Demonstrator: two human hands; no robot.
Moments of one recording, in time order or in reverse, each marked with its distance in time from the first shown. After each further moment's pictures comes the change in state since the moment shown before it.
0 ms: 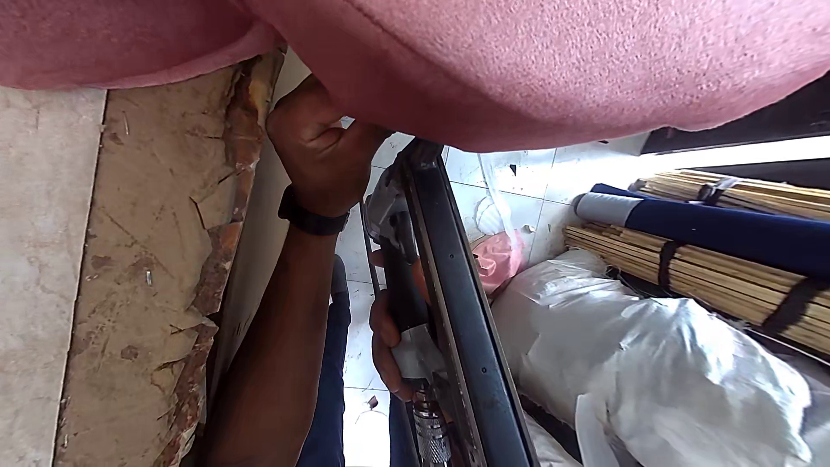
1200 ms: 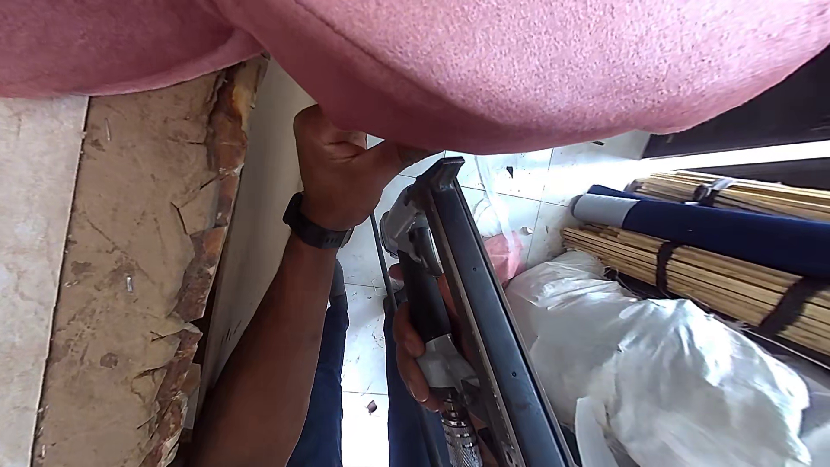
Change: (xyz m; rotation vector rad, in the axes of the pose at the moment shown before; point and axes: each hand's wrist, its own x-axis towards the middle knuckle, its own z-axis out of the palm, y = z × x) left_hand -0.011 0.010 0.019 -0.249 -0.089 -0.218; right_hand -0.004 -0.017 -0.028 0.238 -0.136 0.085
